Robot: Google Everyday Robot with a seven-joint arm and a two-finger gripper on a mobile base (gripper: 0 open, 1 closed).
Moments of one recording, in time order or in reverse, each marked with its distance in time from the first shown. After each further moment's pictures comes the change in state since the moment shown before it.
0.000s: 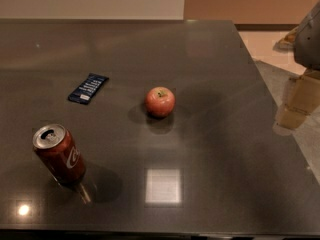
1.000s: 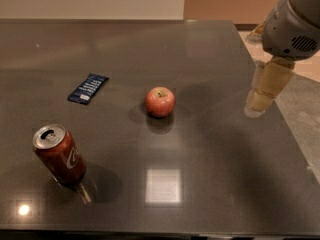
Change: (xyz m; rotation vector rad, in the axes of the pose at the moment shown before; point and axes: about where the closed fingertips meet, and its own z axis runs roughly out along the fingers) arm -0.041 -0.030 0.023 -0.016 -0.087 -0.052
